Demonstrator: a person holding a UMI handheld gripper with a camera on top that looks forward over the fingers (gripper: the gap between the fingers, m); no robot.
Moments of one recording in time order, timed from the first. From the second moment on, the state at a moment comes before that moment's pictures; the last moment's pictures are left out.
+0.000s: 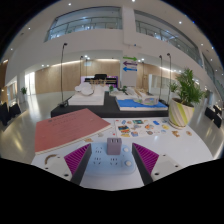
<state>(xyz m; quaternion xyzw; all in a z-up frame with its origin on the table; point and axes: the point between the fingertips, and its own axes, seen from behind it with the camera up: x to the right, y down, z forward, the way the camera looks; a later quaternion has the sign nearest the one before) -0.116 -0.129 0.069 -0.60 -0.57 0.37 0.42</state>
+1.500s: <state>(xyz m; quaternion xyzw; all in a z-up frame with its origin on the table) -0.131 0.077 -0.008 -0.66 -0.64 0.21 0.33</state>
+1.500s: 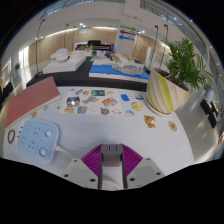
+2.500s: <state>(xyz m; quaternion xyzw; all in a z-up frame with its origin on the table) 0.194 0.017 0.192 -0.71 -0.60 0.21 0.29</state>
